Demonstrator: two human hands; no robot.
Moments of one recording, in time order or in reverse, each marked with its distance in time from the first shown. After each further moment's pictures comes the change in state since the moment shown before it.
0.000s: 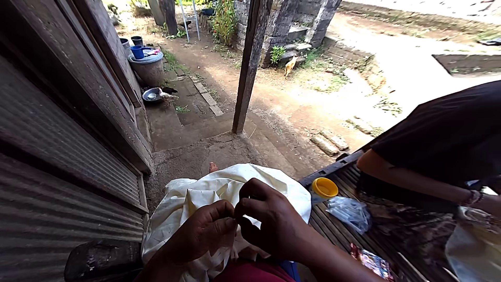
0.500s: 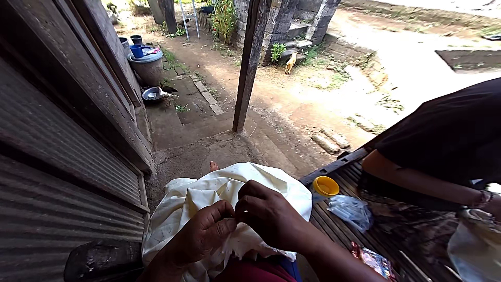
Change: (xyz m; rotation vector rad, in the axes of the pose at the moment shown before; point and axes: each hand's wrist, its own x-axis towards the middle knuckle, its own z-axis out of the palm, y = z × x) left_hand 0.001 -0.003 0.003 0.106 0.022 -0.003; right_hand -0.008 0.024 0.005 0.113 -0.065 -0.068
